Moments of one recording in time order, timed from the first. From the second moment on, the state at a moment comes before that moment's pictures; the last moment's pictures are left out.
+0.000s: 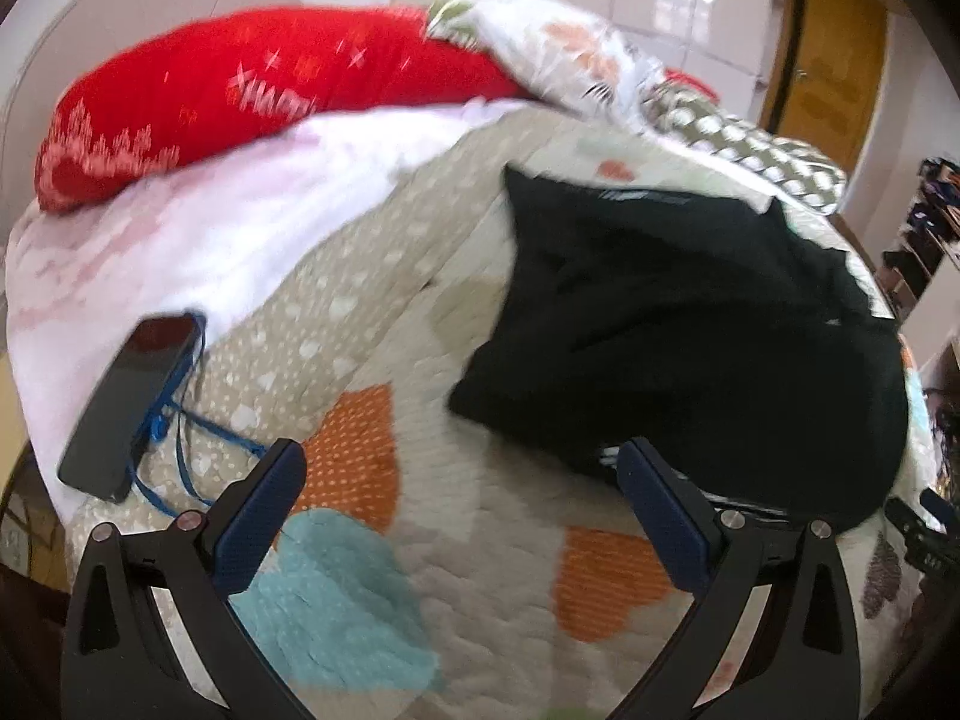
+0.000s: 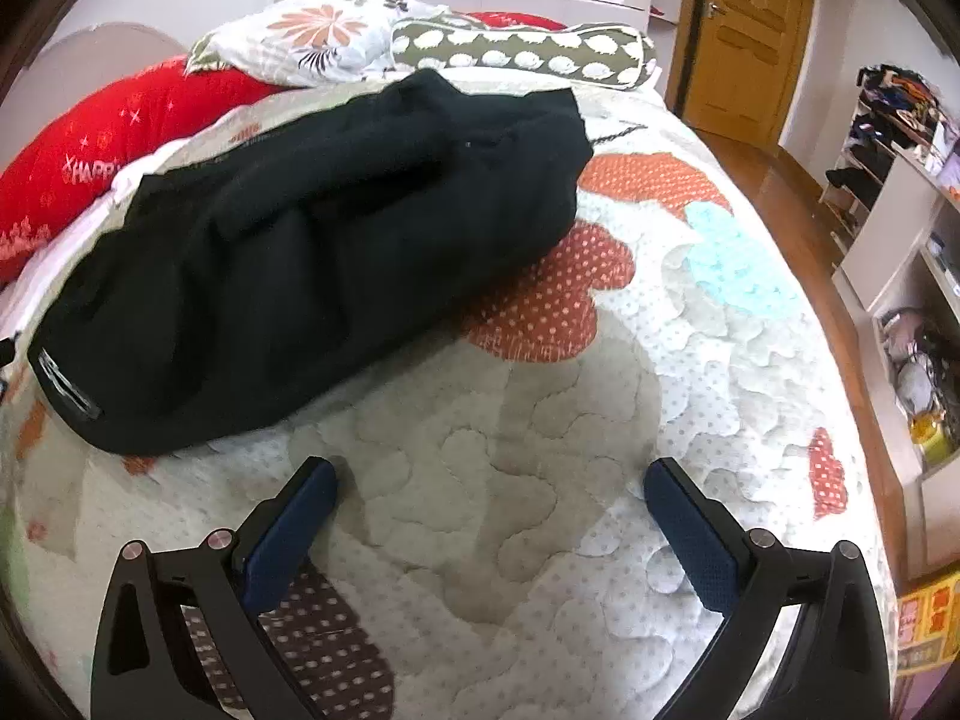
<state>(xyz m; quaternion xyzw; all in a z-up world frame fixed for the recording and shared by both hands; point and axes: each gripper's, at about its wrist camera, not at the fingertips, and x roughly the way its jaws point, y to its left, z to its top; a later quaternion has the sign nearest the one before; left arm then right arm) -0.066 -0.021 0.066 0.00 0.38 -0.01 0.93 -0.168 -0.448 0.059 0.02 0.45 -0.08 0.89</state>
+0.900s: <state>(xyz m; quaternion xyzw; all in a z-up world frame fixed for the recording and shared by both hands) -0.072 -0.106 0.088 0.02 0.39 -0.09 0.92 -0.170 -0.412 0.111 0.05 0.38 0.00 0.92</state>
